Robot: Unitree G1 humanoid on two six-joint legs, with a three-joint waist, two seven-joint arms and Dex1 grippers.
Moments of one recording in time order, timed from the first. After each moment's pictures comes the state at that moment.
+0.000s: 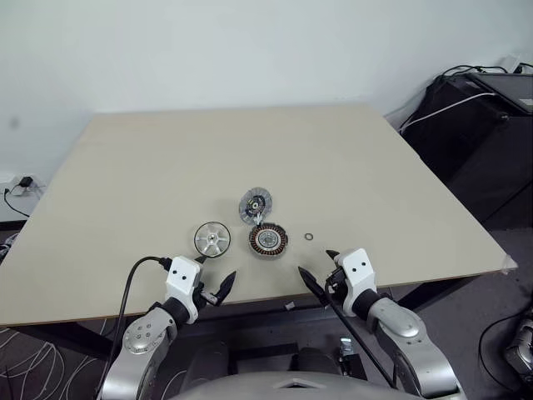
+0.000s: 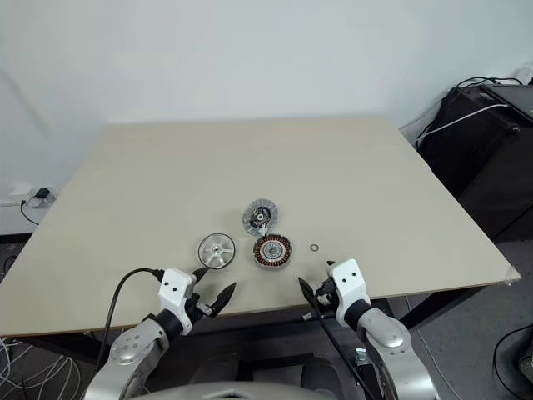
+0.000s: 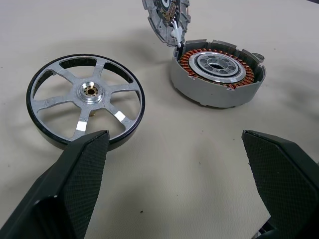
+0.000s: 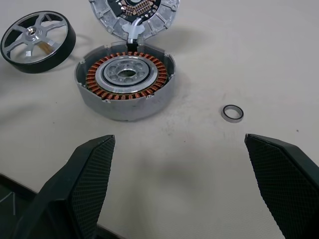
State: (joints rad) left arm 0.37 0.27 -0.13 -0.25 -0.17 0.16 -0.44; right arm 0.31 -0.33 0.11 -0.34 0.14 0.31 0.41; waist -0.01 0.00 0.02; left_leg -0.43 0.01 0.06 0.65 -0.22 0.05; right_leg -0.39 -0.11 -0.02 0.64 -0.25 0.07
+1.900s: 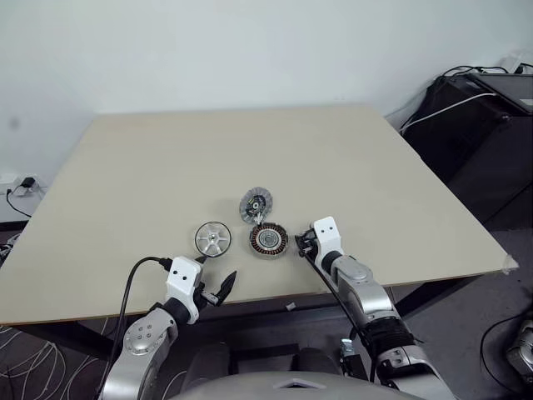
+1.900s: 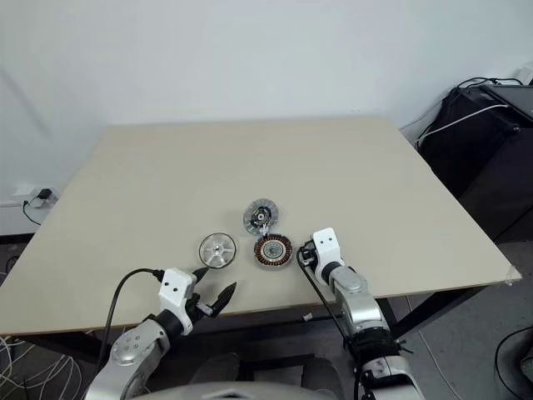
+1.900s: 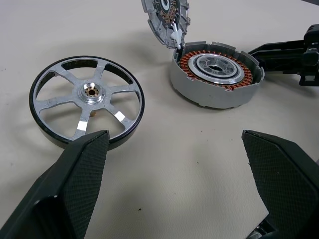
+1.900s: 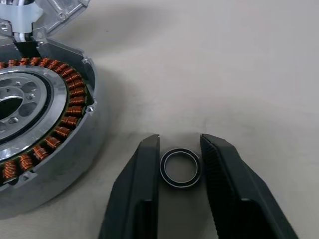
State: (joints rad) left arm 0.37 0.26 -0.13 -0.26 -0.16 0.17 -0.43; right arm -0.17 -0.16 0.09 0.36 0.06 0.22 0.31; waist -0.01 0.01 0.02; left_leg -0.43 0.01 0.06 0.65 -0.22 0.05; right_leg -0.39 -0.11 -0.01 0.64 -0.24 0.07
